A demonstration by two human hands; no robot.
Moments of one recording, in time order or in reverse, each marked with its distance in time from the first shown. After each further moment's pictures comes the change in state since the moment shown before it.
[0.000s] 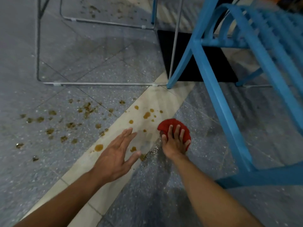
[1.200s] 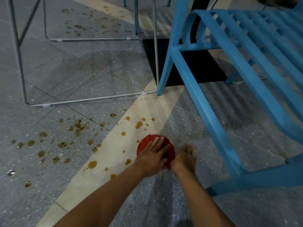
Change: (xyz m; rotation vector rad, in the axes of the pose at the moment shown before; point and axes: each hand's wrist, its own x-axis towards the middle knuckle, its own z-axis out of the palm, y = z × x) left_hand 0.104 0.070 0.091 0.381 -0.395 0.277; right_hand -0.045 0.033 -0.022 0.296 0.091 0.326
